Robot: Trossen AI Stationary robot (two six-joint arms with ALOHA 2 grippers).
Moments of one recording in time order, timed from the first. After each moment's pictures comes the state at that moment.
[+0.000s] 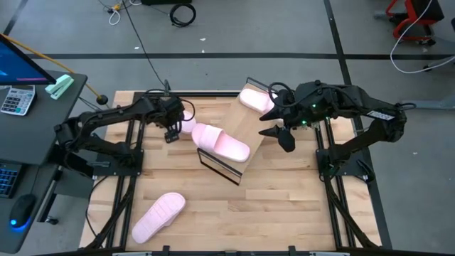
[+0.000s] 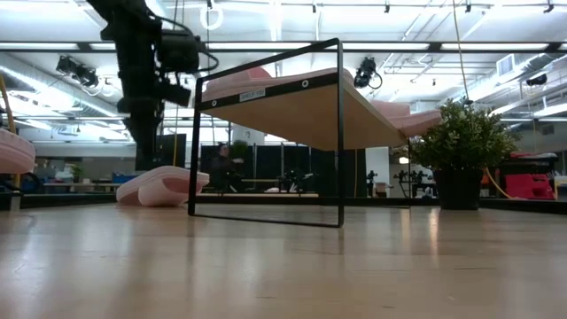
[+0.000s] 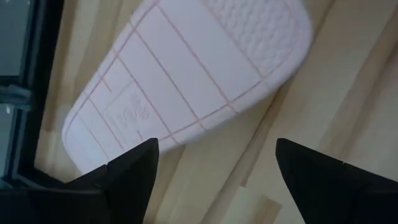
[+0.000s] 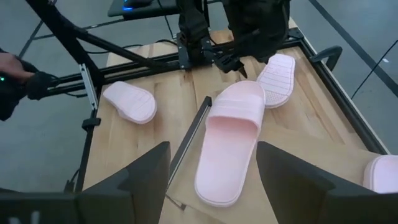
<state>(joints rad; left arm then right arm) 0.52 1.29 0.87 -0.88 -0.20 0.20 0.01 1.37 1.81 -1.02 0.01 0.23</state>
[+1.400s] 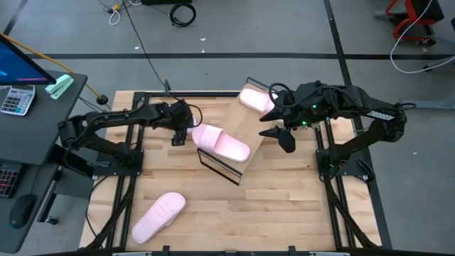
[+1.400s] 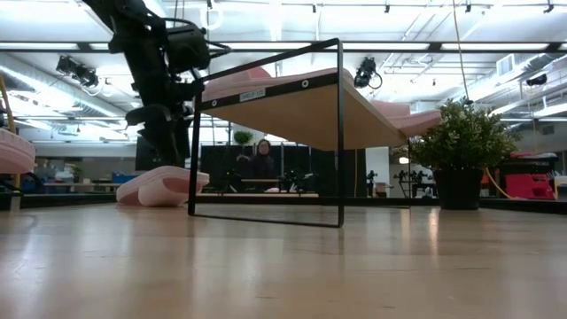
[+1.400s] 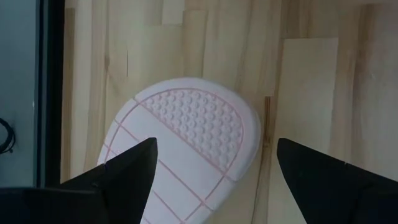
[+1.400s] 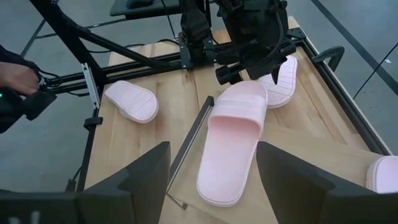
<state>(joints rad) 0.44 1.33 0.82 -0.61 -0.15 0.45 0.01 1.37 1.81 -1.02 0.01 0.23</state>
